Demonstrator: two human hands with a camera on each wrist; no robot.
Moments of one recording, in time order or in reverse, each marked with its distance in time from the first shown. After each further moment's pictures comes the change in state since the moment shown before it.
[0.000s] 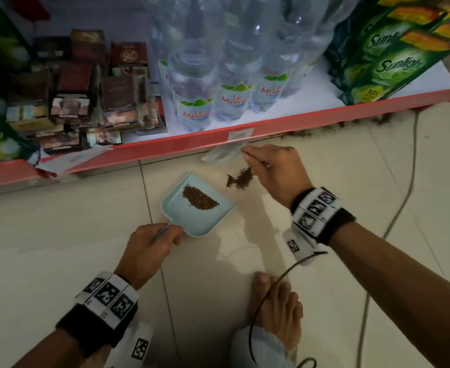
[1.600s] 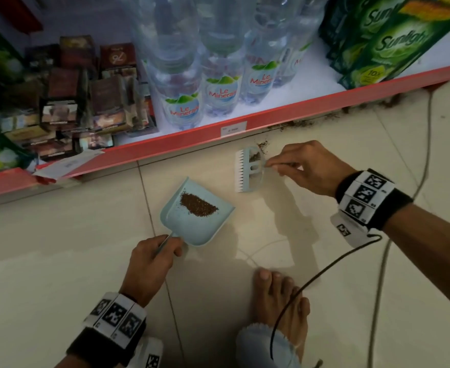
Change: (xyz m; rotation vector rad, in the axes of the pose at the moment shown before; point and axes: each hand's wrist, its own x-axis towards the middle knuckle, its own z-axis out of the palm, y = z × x) left_hand -0.023 -0.006 0.014 -0.009 0.050 -0.010; right_hand -0.015 0.051 -0.048 -0.007 -0.363 -0.033
